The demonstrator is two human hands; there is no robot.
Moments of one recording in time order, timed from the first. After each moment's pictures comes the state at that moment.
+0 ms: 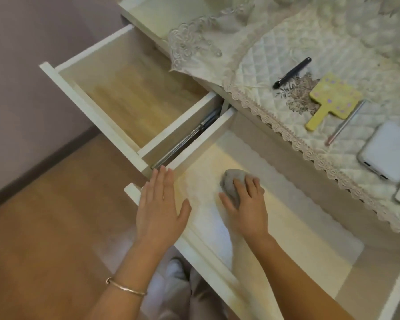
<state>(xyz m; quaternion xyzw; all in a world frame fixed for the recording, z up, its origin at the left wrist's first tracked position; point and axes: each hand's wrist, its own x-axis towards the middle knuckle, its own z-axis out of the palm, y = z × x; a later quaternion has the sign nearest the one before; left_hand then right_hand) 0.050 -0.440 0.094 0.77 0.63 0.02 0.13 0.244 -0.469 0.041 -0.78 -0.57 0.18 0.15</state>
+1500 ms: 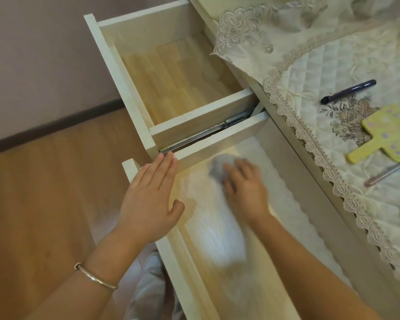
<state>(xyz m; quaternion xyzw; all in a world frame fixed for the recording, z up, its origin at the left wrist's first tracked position) 0.053 -0.445 0.091 0.75 0.65 0.01 0.09 0.266 -0.392 0.021 -0.57 -0.80 0.04 0.18</state>
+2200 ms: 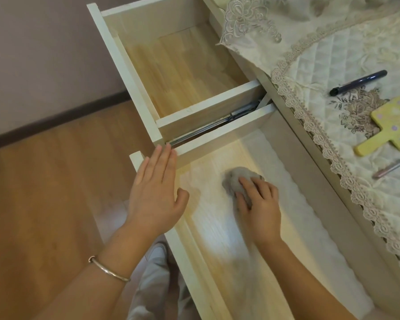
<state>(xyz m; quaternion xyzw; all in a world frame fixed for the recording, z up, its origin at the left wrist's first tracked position) 0.055 -0.449 0.090 0.72 0.68 0.05 0.11 0.271 -0.449 0.025 -0.65 -0.71 0.12 0.22</state>
